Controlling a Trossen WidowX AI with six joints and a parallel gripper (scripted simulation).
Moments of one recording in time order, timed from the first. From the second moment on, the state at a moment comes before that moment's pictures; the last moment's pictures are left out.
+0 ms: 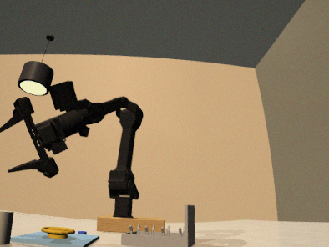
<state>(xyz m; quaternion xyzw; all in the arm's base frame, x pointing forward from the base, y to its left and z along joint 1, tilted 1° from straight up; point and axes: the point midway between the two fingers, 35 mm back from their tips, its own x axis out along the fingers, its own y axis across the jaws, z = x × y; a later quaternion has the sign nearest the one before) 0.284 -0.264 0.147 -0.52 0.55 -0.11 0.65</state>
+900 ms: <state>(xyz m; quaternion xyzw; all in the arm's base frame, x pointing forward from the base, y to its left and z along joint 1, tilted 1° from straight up) 0.299 -0.185 0.080 -0.15 0.63 -0.04 0.76</state>
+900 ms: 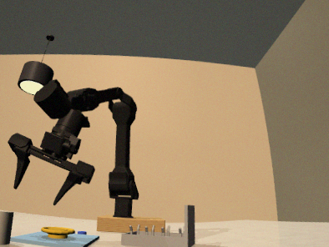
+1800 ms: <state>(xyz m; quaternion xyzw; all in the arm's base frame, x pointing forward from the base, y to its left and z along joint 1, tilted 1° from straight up) 0.294 -0.142 0.060 0.04 0.69 -0.05 0.72</state>
